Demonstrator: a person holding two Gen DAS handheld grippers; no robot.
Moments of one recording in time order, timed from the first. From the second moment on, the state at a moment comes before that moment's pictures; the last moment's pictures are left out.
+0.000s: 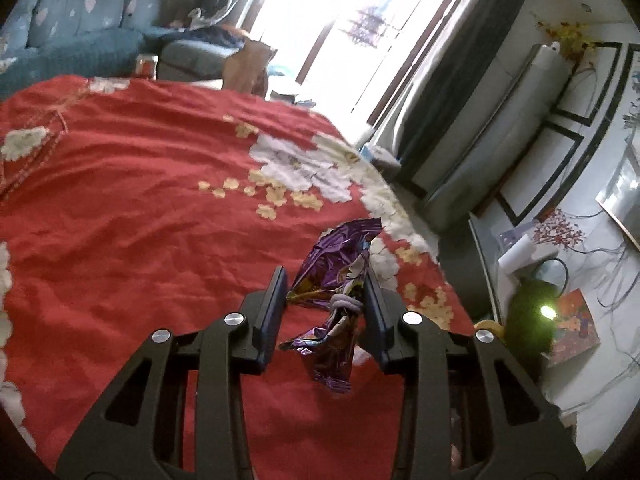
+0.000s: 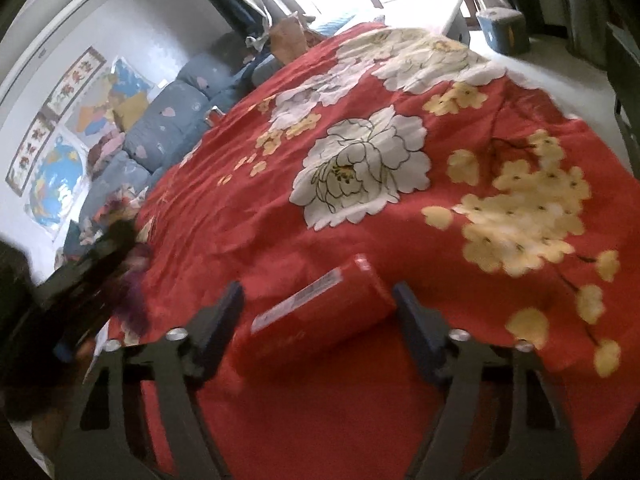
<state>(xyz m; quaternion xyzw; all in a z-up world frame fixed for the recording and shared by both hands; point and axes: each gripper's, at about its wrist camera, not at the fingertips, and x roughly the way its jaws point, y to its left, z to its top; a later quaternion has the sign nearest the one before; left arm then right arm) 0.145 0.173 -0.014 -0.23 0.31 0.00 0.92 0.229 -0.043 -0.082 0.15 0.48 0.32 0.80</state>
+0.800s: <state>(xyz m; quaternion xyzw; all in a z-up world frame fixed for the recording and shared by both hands) 0.129 0.092 0.019 -0.17 0.28 -0.07 0.94 0.204 -0.151 -0.009 0.15 0.35 0.31 0.87</state>
